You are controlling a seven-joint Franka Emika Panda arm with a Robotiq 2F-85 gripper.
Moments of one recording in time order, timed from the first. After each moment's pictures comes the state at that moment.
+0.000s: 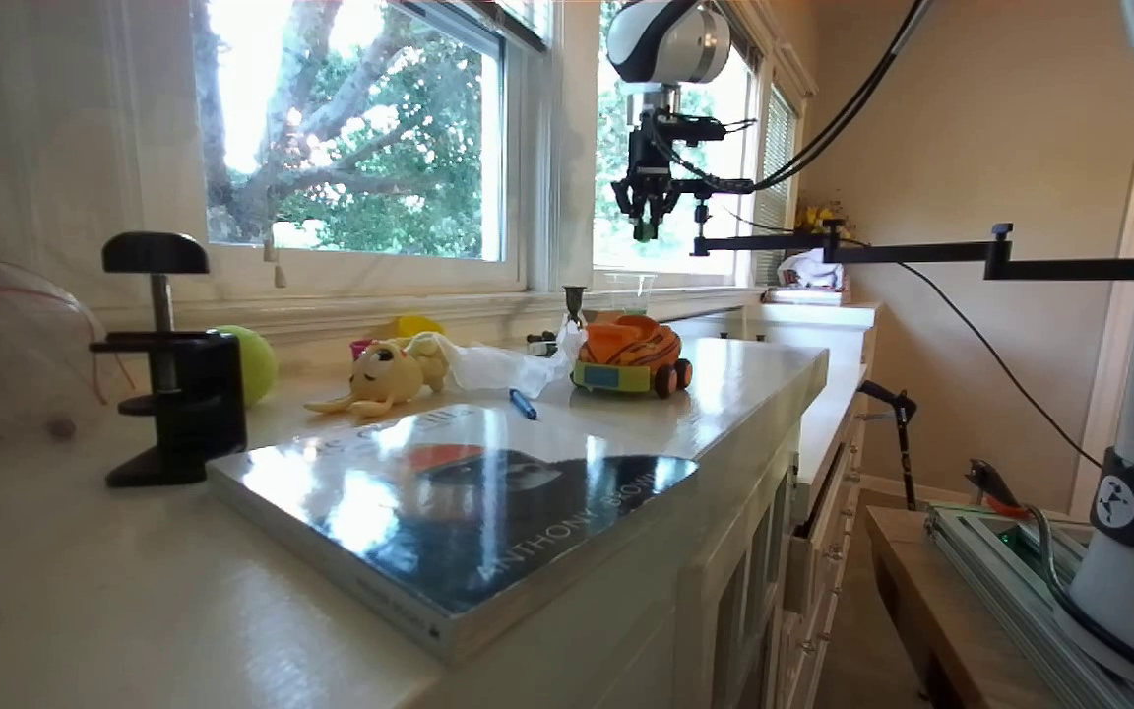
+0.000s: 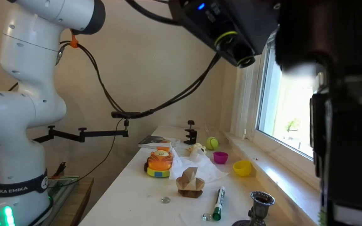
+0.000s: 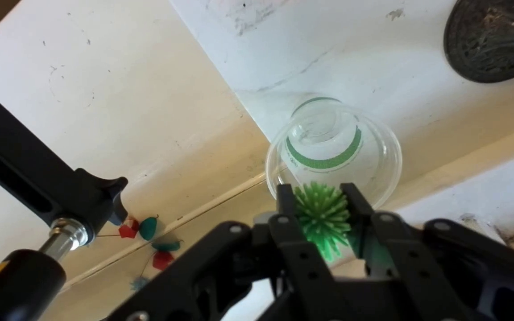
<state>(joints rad) -0.45 0.27 -0.39 -1.58 0.00 2.00 0.07</state>
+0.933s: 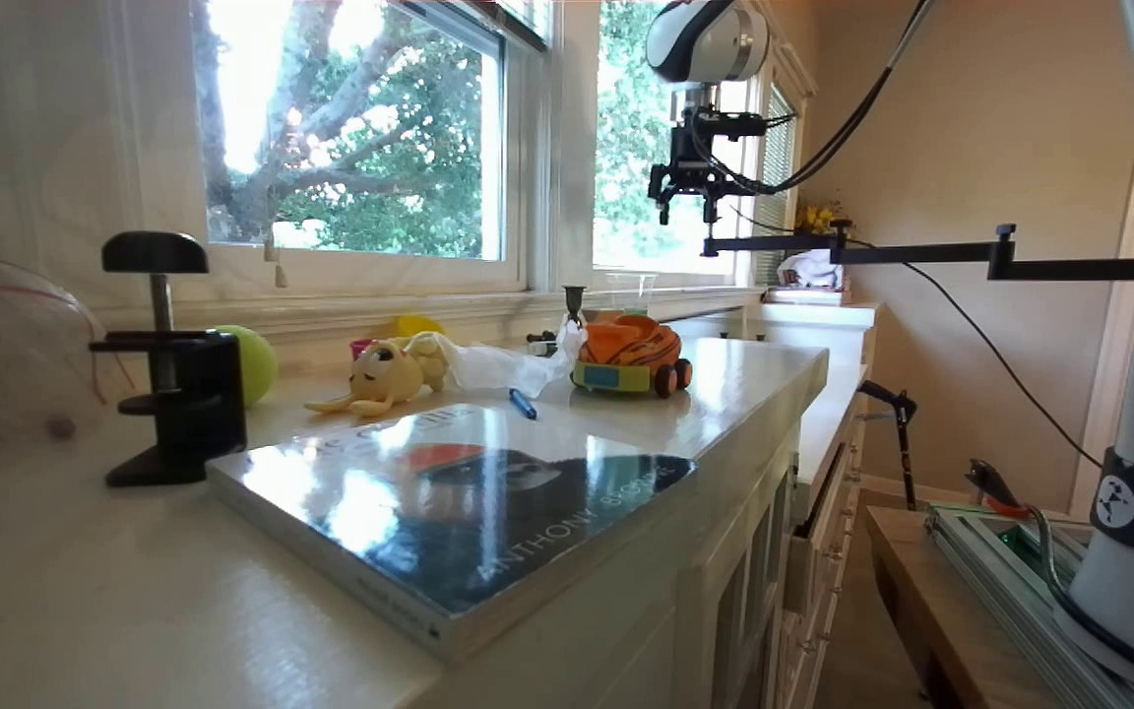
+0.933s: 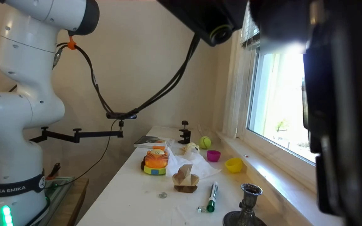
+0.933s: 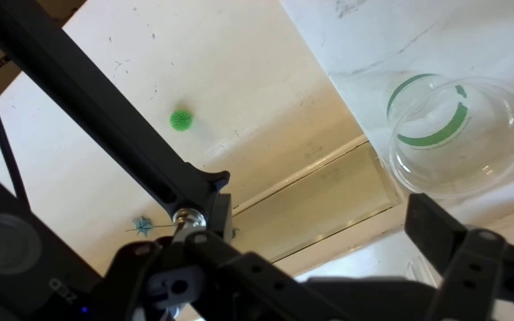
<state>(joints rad) -0.54 0.27 -0.43 -1.55 0.01 2.00 -0.01</state>
